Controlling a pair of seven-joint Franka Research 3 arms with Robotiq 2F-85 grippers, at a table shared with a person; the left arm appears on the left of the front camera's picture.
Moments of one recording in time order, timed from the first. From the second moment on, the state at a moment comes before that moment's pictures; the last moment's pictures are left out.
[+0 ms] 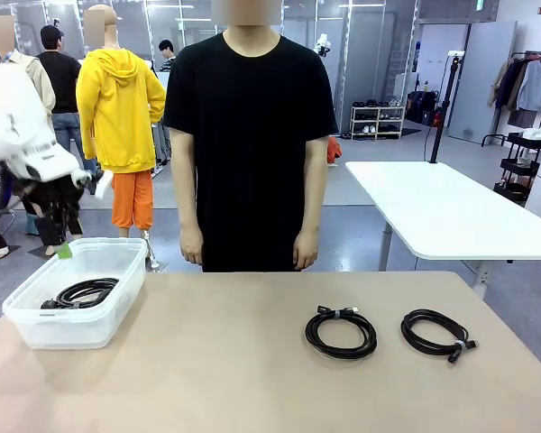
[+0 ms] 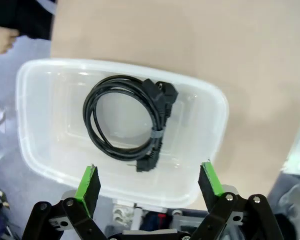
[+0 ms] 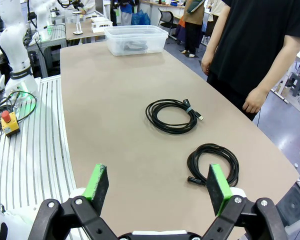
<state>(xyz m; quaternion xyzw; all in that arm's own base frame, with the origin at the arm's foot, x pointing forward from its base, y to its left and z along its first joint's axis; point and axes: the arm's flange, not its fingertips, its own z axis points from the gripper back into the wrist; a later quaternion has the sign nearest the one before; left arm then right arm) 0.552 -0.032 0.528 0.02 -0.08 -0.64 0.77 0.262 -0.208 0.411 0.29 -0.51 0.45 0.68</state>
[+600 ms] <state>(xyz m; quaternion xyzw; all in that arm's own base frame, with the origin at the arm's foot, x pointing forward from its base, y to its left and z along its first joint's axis) 0.371 -0.052 0.549 -0.11 -0.27 -0.45 0.84 0.263 -0.208 0.411 0.29 -0.51 0.45 0.68</state>
